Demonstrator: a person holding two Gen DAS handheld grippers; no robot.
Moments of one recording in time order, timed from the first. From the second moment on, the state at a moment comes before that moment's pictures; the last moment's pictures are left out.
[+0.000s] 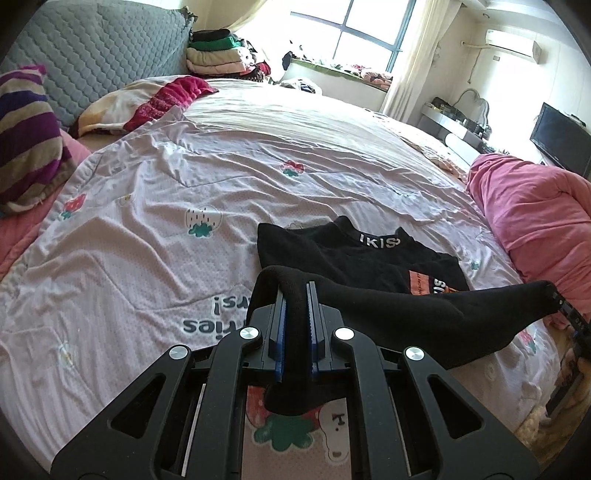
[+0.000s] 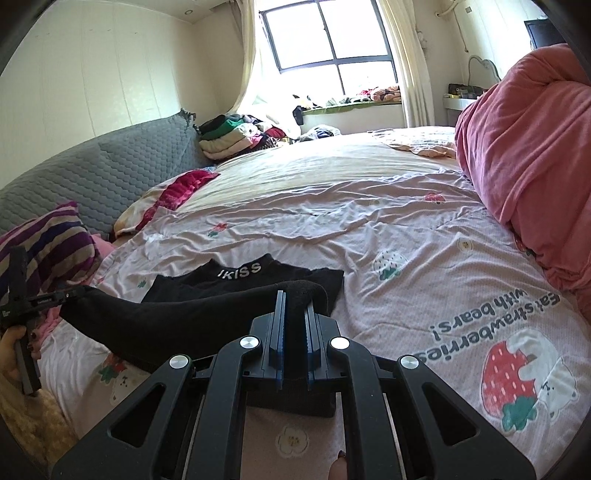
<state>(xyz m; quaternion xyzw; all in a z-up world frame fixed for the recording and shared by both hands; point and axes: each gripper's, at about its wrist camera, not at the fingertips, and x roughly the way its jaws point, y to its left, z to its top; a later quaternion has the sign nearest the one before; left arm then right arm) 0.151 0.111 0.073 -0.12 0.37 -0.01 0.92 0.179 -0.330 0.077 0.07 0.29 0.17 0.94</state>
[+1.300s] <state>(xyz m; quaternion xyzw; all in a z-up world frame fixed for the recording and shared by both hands) 0.235 0.119 0.009 -0.09 0.41 0.02 0.91 0.269 -0.302 0.005 0.01 0.35 0.10 0.93</state>
